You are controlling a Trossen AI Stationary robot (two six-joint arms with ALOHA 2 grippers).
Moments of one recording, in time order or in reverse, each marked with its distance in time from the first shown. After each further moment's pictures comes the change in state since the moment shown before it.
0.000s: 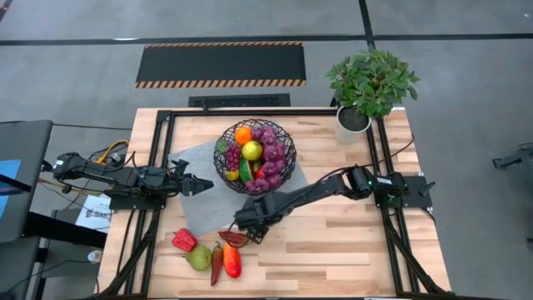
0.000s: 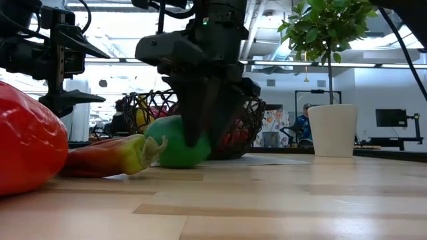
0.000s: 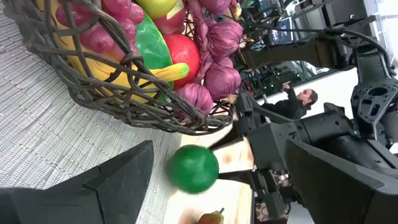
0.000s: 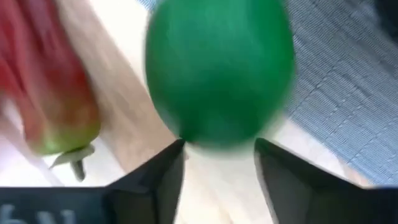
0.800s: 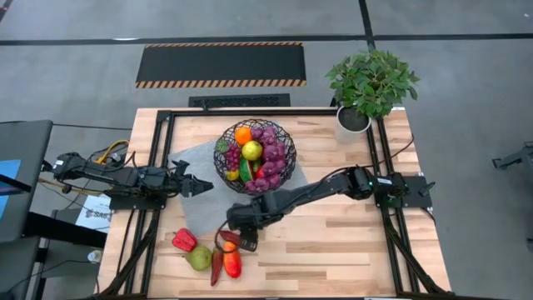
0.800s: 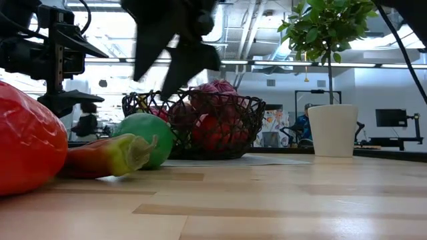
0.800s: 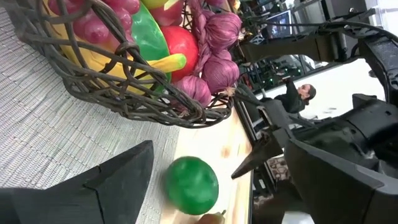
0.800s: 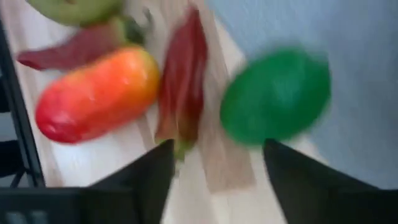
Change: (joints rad) left arm 0.000 0.000 0.000 -0.003 0.028 -0.002; right arm 0.011 -0.003 0.162 0.111 -0.093 -0.283
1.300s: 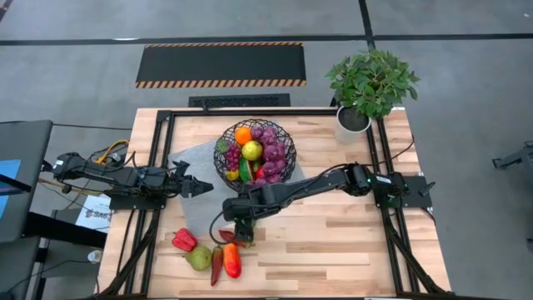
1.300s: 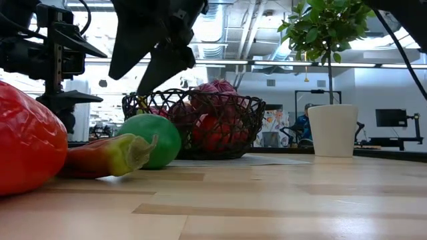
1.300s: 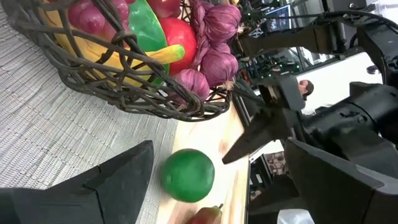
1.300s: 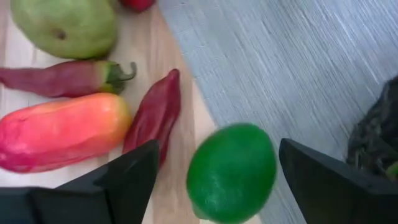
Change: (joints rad) left arm 0.000 0.000 0.000 -0.003 0.025 -0.012; right arm -0.052 0.003 0.000 0.111 0.095 -0.263
